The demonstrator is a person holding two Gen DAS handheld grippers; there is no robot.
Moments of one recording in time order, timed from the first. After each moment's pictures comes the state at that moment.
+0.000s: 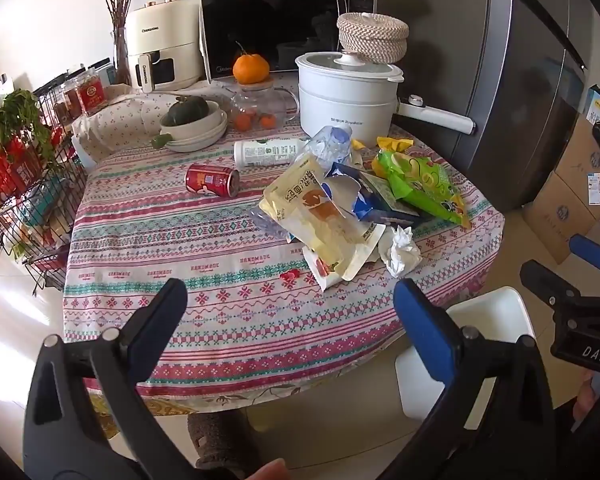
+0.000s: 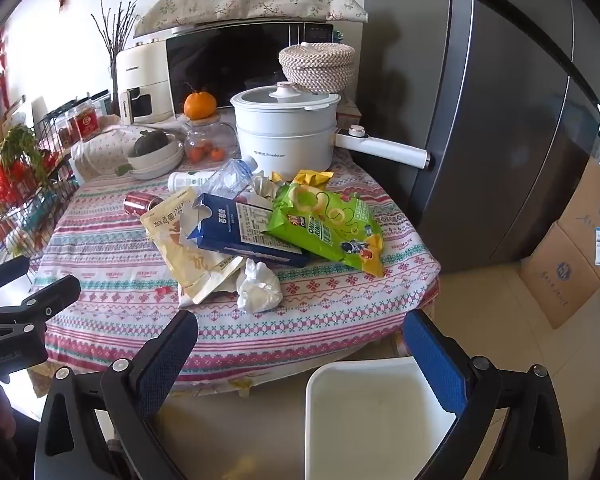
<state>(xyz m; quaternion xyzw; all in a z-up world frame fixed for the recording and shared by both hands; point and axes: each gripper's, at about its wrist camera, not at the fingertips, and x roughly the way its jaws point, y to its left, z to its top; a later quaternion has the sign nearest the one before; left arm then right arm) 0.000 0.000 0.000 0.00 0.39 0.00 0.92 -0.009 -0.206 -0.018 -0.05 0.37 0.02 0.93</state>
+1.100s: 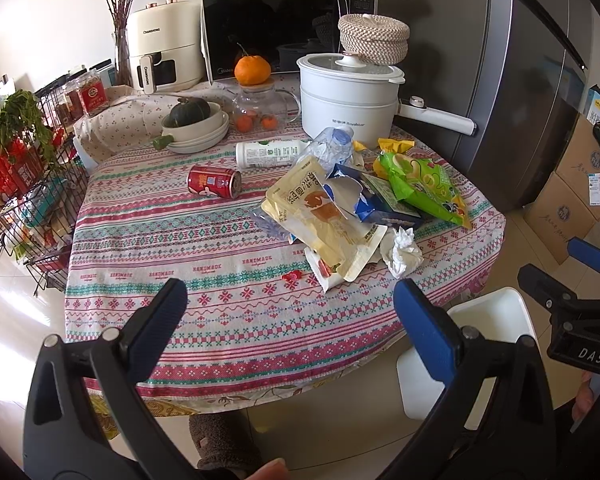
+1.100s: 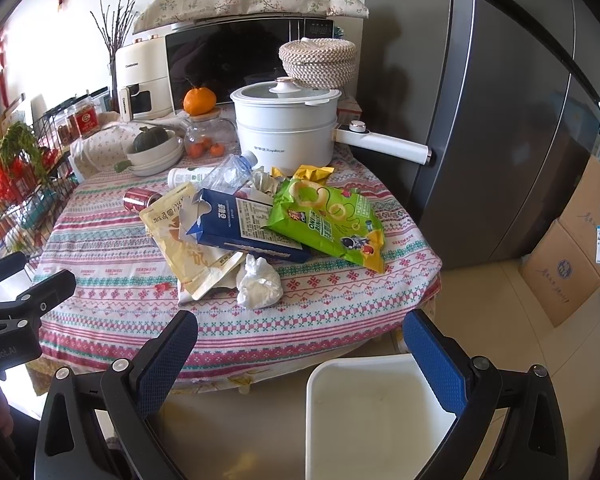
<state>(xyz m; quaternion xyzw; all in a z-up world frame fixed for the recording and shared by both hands) 0.004 0.002 -0.002 0.00 0.39 0.00 0.92 -0.009 -0.207 -0.020 -0.04 0.37 0.02 0.93</state>
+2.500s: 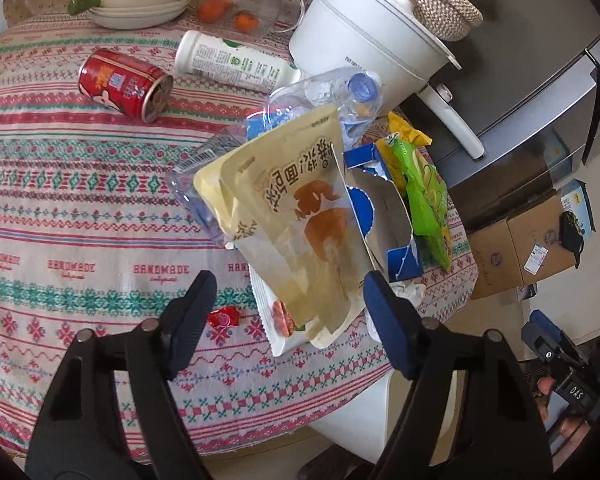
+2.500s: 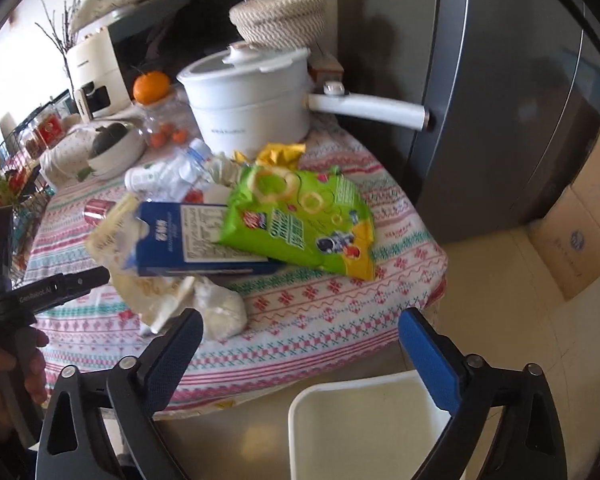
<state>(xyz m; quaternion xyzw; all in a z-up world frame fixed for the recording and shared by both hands) 0.141 0.036 -0.111 -0.21 0.55 -0.09 0.80 0.086 -0.253 -0.045 0.00 0.45 0.00 0.89</state>
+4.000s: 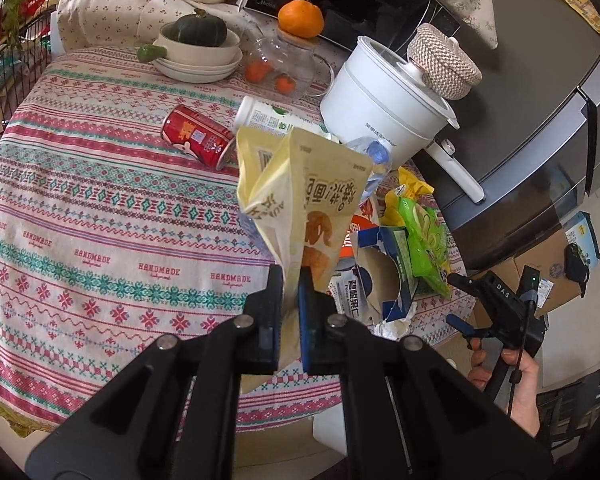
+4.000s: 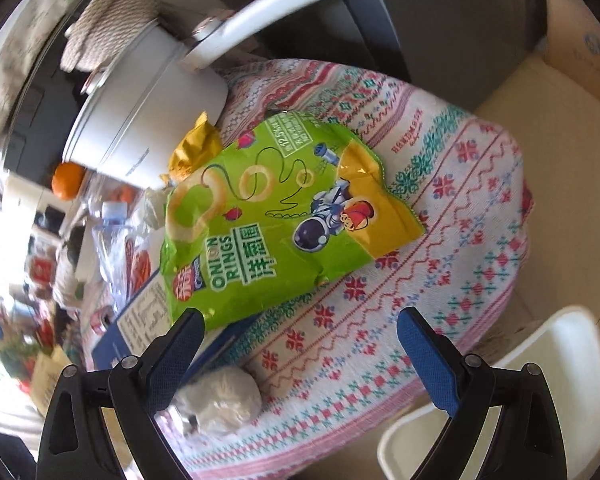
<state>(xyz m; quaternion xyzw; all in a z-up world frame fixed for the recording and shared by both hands) 0.100 0.083 -0.052 -0.22 0.46 -0.05 0.86 0.172 -0.313 -0.147 0.33 0.50 -0.03 0.80</state>
